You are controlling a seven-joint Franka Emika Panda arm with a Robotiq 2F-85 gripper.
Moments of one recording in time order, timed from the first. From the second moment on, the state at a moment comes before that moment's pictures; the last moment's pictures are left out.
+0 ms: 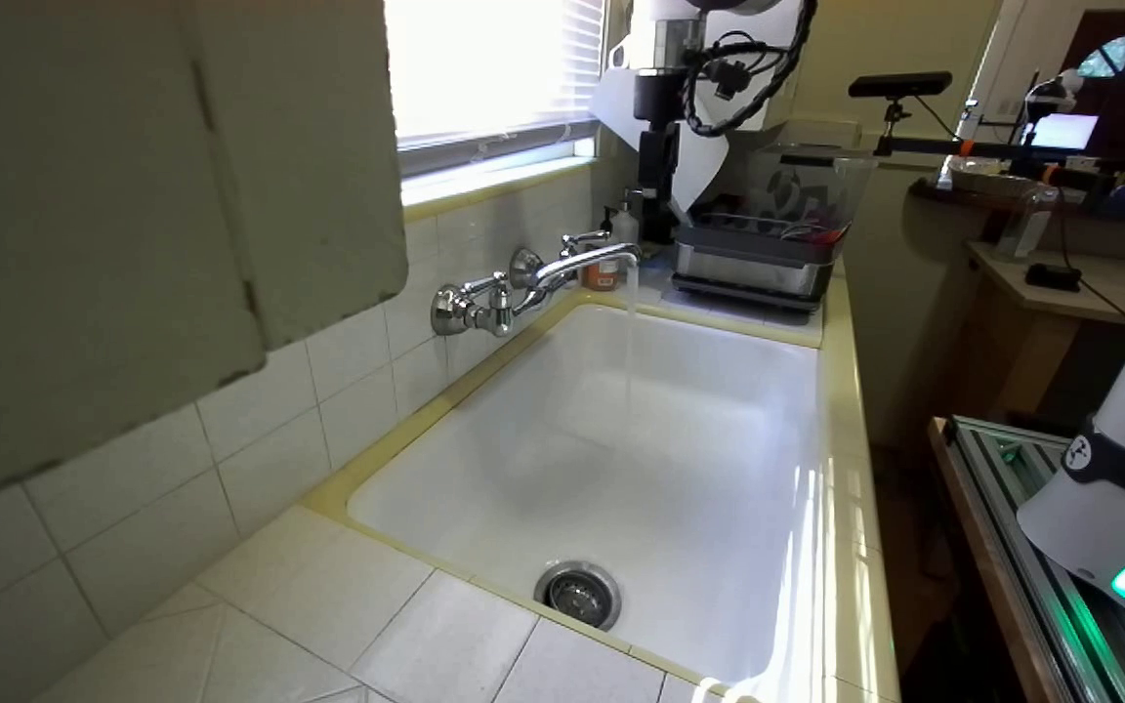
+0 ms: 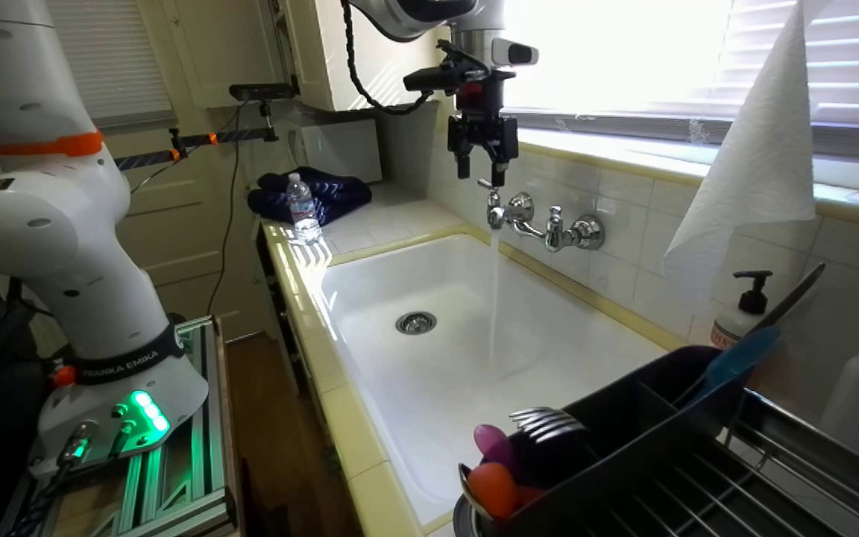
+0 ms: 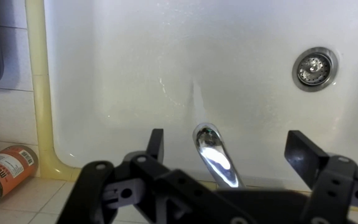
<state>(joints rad) -0.10 0.04 -0.07 -1.95 -0.07 1.97 -0.20</state>
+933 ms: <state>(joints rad) -0.05 -0.09 -0.03 -1.97 -0.07 1.88 -0.06</state>
